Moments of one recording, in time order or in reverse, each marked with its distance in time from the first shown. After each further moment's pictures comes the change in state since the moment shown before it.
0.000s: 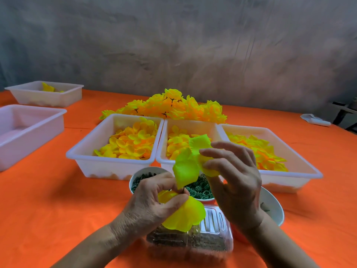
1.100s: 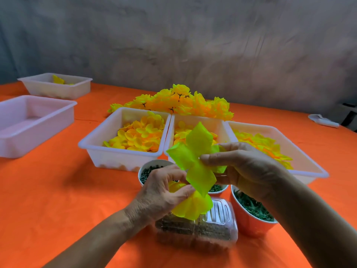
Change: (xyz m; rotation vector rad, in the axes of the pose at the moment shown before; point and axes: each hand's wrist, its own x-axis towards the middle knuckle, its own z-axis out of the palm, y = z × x) left_hand -0.001 -0.006 0.002 0.050 0.020 -0.039; right_hand 0.052 -0.014 -0.019 0.992 -0.695 1.341
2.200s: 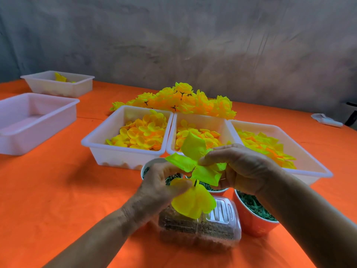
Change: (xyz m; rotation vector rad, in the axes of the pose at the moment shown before) left_hand 0.000 0.014 -0.008 -0.360 0.025 -0.252; right_hand 0.017 0.003 0.004 -0.048 -0.040 0.101
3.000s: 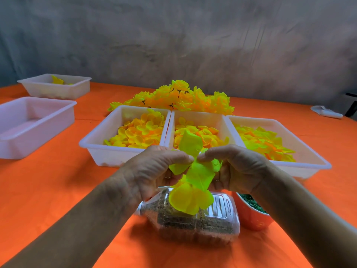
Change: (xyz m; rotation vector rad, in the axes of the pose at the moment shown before) left_hand 0.029 0.041 -0.010 -0.218 -0.118 -0.537; right_hand 0.003 0.012 -0.007 0.208 -0.095 0.127
